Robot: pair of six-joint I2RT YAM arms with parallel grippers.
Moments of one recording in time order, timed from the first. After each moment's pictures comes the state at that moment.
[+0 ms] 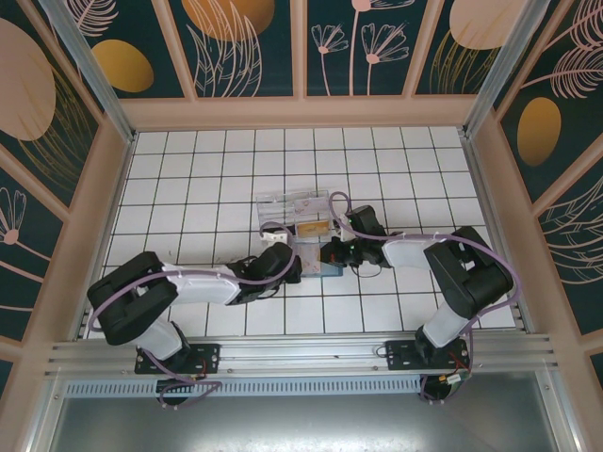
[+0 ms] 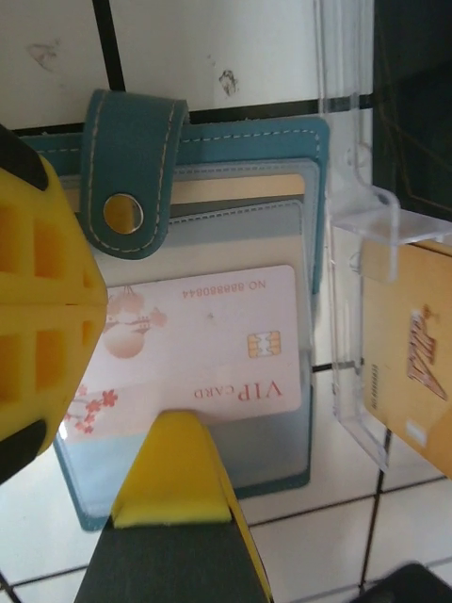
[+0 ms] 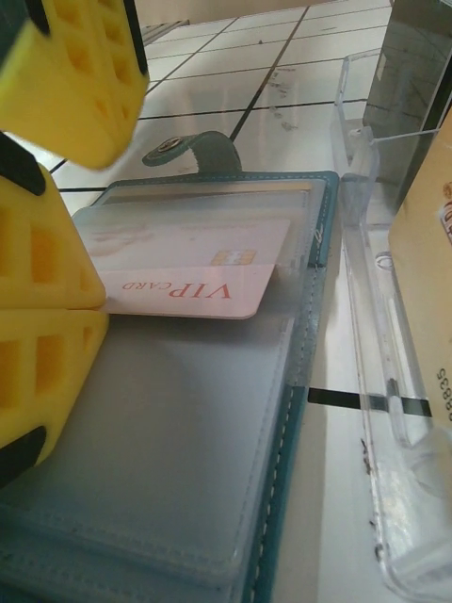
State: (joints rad) left arm -0.97 1.57 0.60 0.21 -0.18 -0.91; right arm 0.56 1.64 0.65 0.07 -0.57 0.68
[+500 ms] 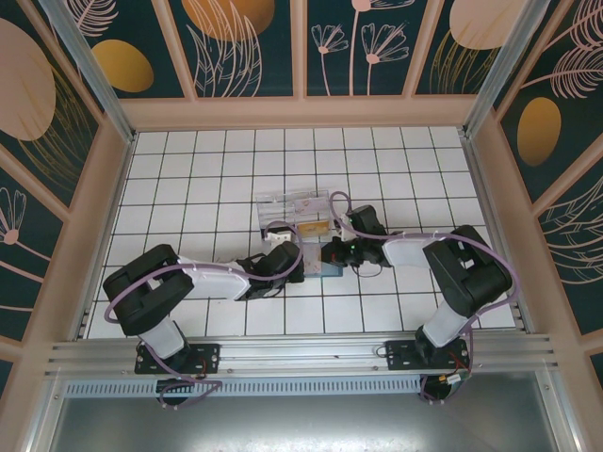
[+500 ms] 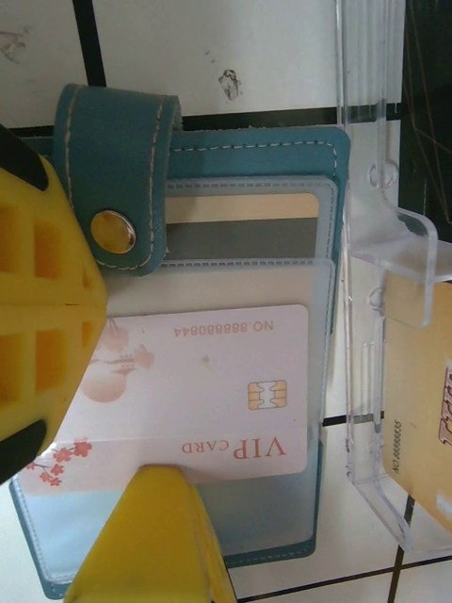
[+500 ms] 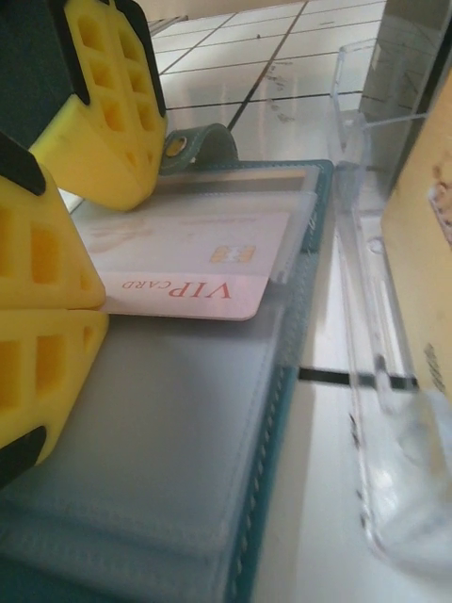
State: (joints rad) left arm -0.98 1.66 0.65 0.15 -0.21 -0.94; right arm 0.54 1.65 0.65 0.07 -0.58 0.66
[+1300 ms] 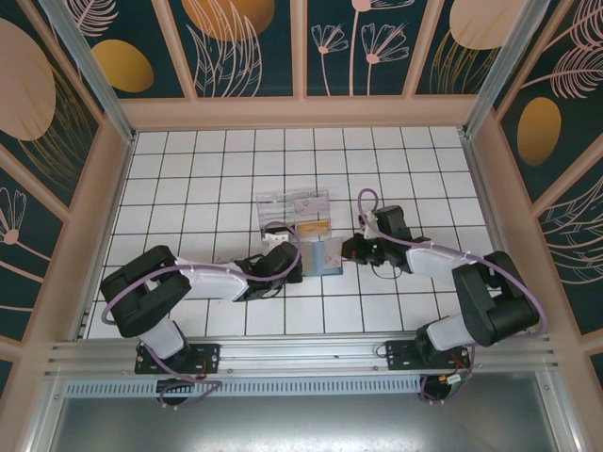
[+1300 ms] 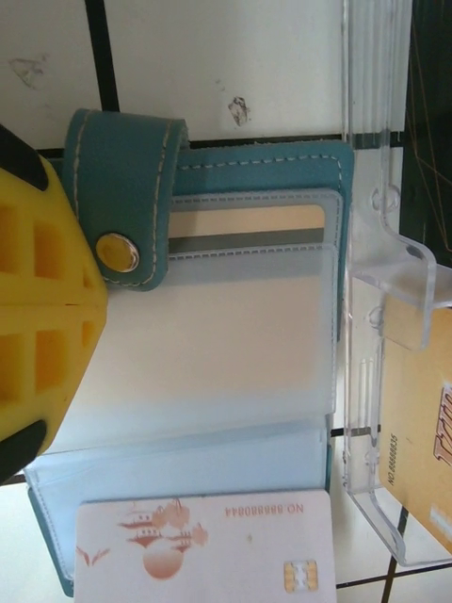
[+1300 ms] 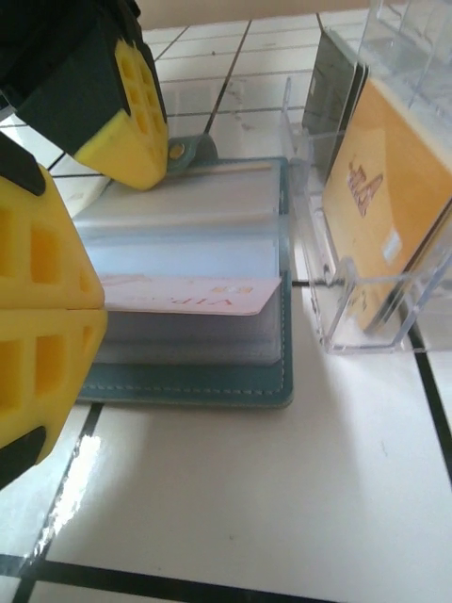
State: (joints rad) left arm -0.98 1.63 0.64 0.14 -0.22 -0.95; right arm 0.40 1.41 0.54 -0.02 -0.56 0.62
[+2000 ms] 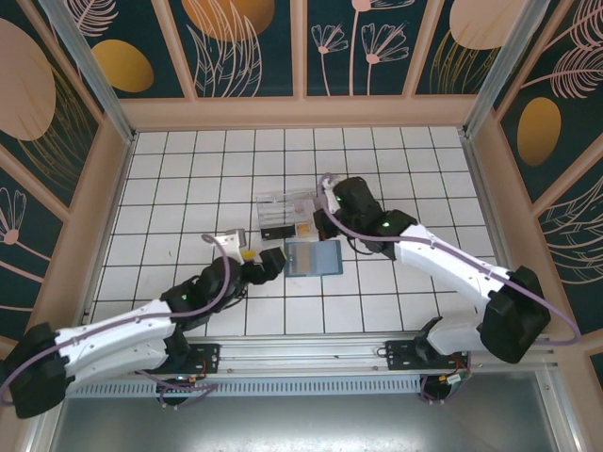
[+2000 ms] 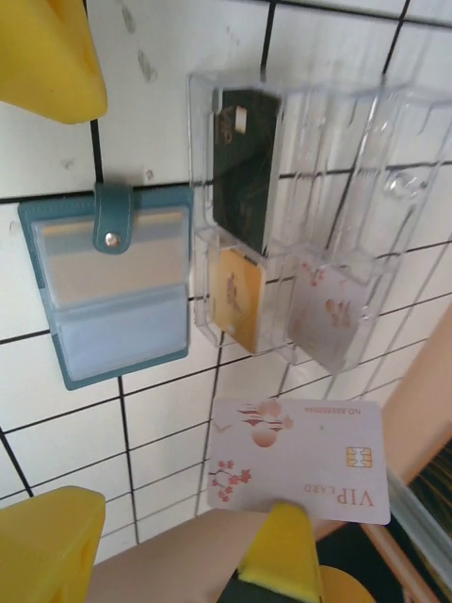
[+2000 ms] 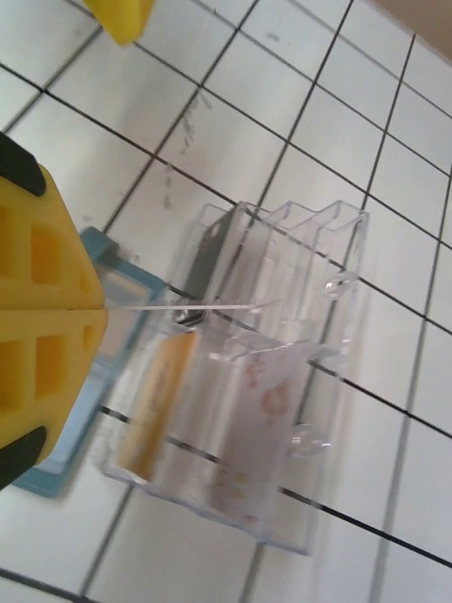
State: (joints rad) left arm -0.97 0.82 0.32 0.12 -0.35 -0.90; right arm 0.79 1.36 1.05 -0.39 0.02 0.27
